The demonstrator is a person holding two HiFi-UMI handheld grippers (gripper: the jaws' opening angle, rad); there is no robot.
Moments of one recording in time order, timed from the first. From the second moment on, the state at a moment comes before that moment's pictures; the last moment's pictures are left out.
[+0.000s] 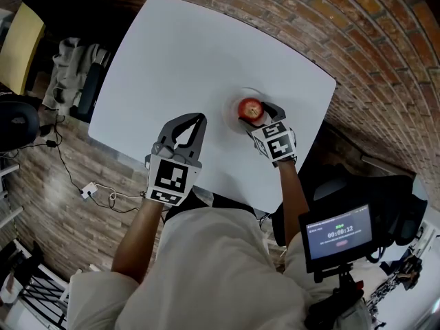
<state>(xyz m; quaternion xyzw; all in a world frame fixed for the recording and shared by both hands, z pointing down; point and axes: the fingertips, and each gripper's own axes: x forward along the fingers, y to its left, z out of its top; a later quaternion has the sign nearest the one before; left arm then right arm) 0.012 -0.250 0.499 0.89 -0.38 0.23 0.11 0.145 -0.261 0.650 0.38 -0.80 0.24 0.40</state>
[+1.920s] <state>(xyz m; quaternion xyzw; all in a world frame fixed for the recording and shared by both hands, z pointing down) 0.021 -0.189 0.405 0.92 -0.35 0.15 0.03 0.134 -0.174 0.464 0.49 -0.81 0.14 0.28</state>
